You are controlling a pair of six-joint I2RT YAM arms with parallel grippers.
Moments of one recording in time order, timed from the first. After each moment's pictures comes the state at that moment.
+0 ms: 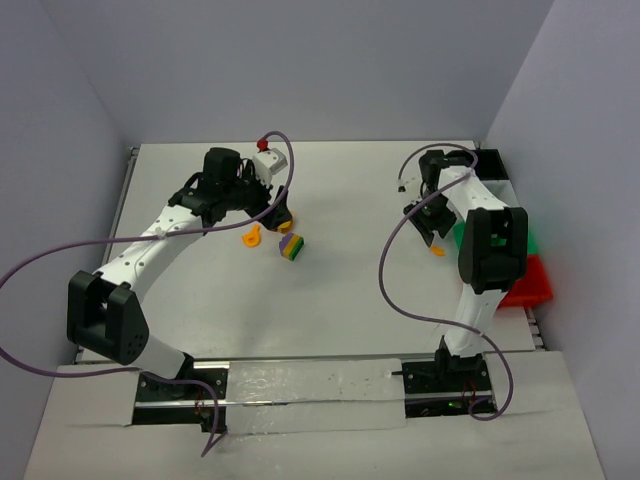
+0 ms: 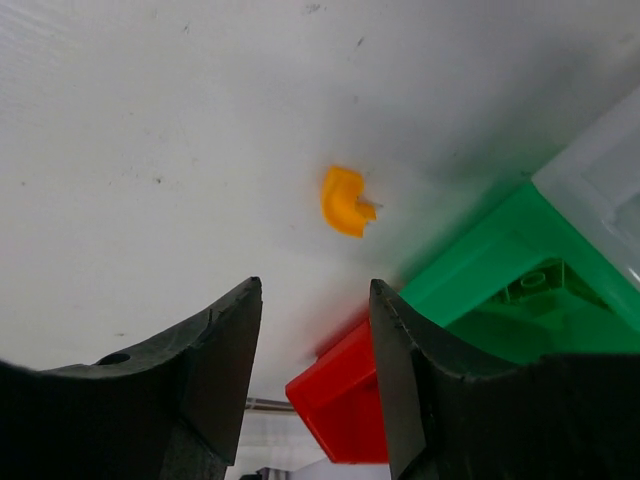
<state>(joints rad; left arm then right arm) -0.43 1.50 1.25 -0.37 0.45 0.19 0.03 1.90 1.49 -1.08 0.08 -0.51</state>
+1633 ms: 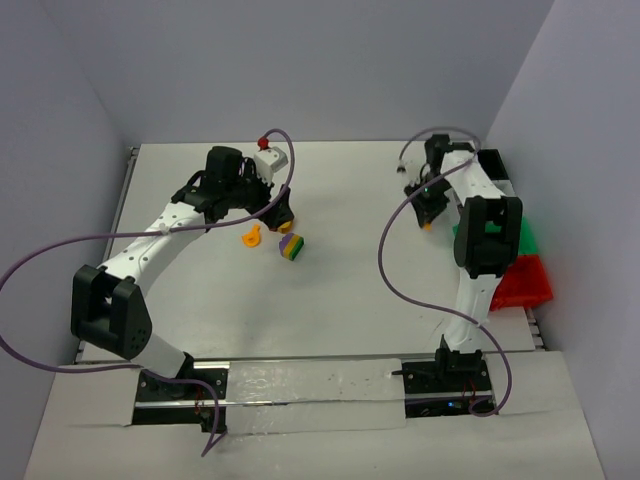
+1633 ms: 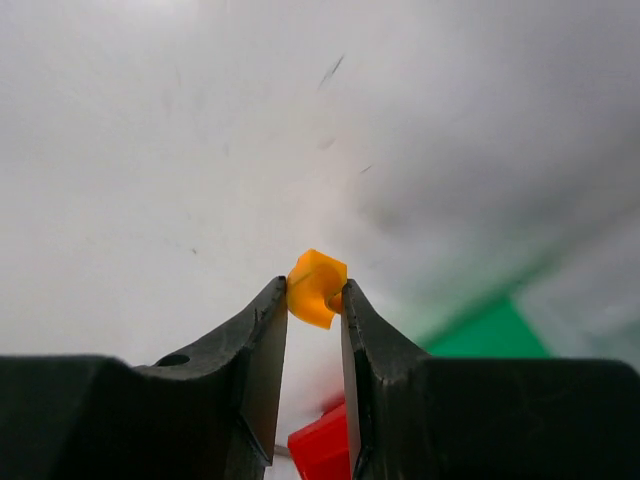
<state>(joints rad) -0.42 1.53 1.27 -0.37 0.44 0.16 -0.01 2.06 1.69 -1.13 -0.12 -0.54</state>
